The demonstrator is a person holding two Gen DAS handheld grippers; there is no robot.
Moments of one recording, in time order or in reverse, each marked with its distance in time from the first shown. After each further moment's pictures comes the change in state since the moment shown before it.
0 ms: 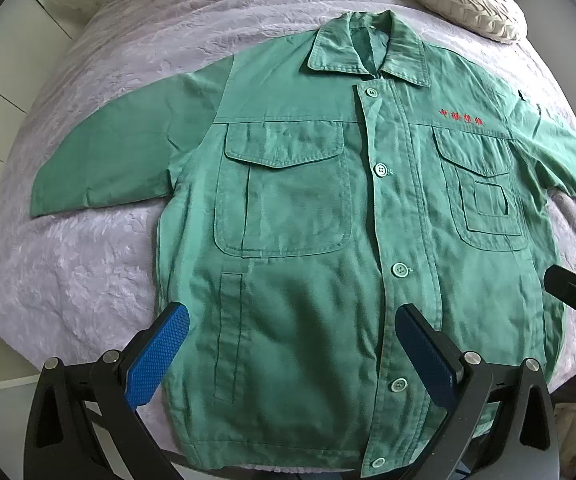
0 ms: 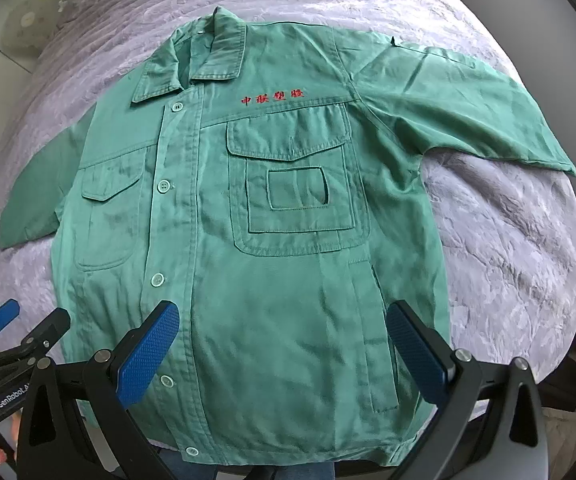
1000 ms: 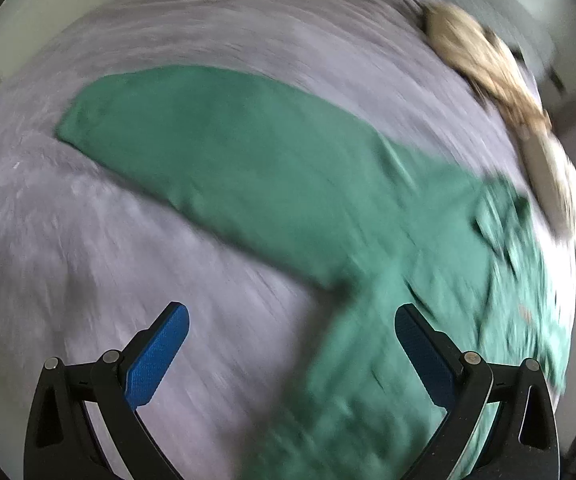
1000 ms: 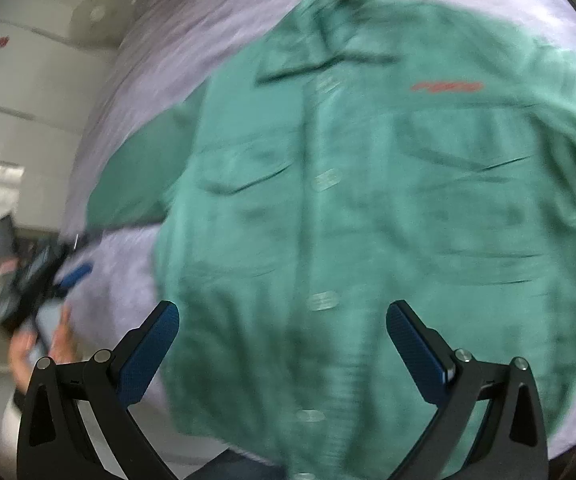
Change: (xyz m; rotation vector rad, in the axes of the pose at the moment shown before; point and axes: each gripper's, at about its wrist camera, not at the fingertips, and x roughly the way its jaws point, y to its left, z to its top) left arm 0.071 0.260 0.039 -0.549 -0.160 -0.198; right arm 0.040 0.103 0.023 -0.088 0.088 0.400
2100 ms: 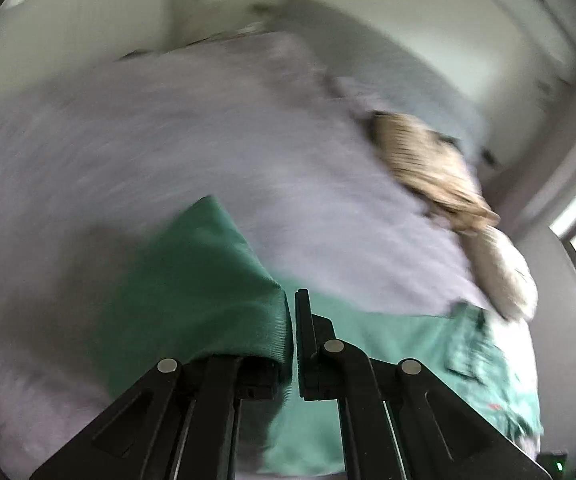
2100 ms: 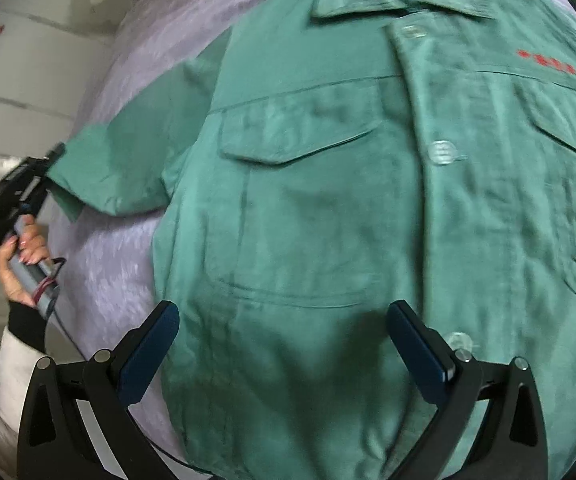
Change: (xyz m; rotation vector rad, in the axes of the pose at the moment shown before) left arm -0.005 0.018 0.111 0.144 -0.363 -0.317; right arm 0.083 0.028 0.004 0.026 -0.023 -0.013
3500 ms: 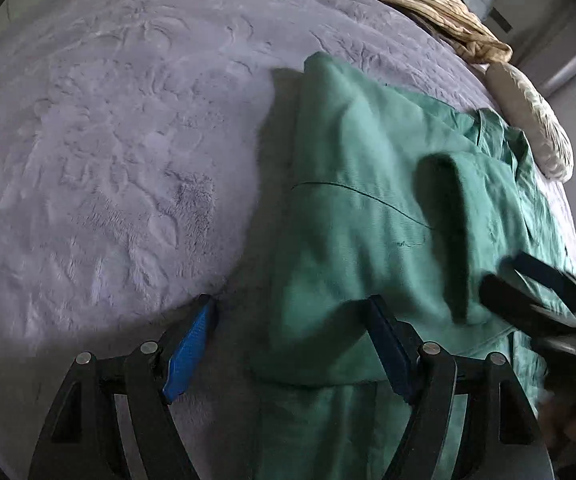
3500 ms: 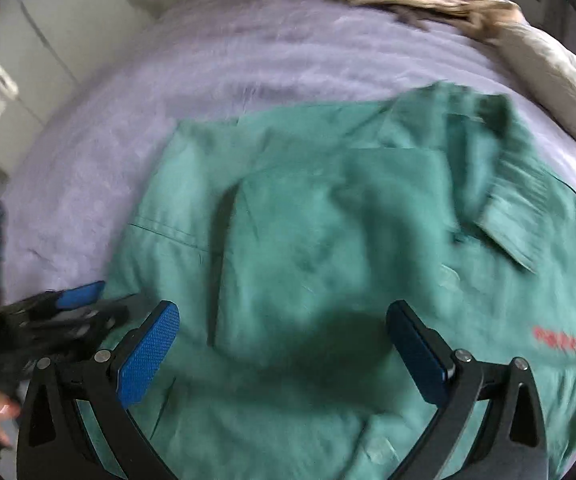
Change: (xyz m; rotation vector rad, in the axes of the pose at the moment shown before) left arm 0.095 -0.084 -0.148 0.107 0.471 0.131; right arm 0.062 0.044 0.132 -0.415 -0.160 -0.291
